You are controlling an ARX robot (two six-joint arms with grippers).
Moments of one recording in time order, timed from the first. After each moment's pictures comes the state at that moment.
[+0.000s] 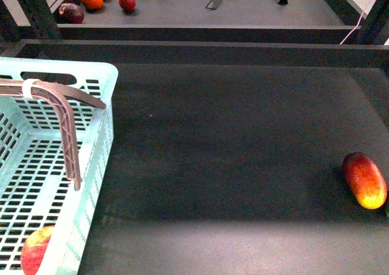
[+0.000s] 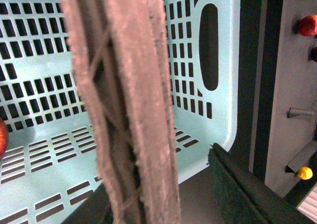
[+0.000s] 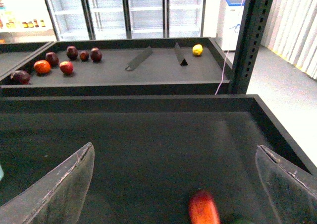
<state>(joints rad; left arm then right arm) -0.03 1.65 0.84 -0.02 -0.15 -1.47 0.00 0.01 0.02 0.00 0.00 0.00</state>
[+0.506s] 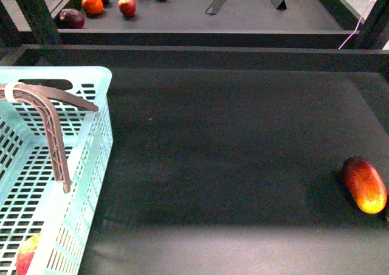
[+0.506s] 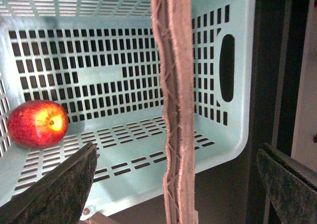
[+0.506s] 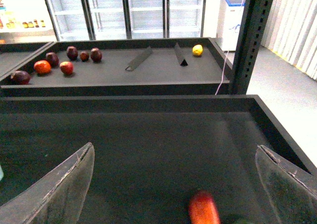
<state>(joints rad) -0.05 1.44 0.95 -0.48 -0.27 -1.48 0.00 0.01 0.02 0.00 0.00 0.00</state>
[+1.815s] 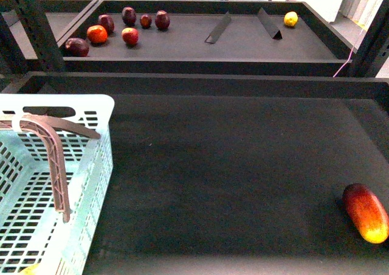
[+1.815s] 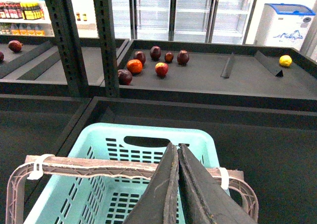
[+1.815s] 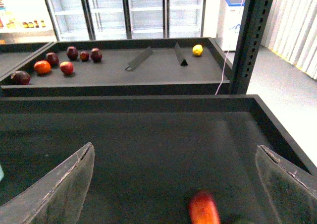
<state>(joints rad) 0.00 0.70 0.05 0.64 0.00 -0.01 0.00 0.01 0.02 0.00 0.00 0.00</state>
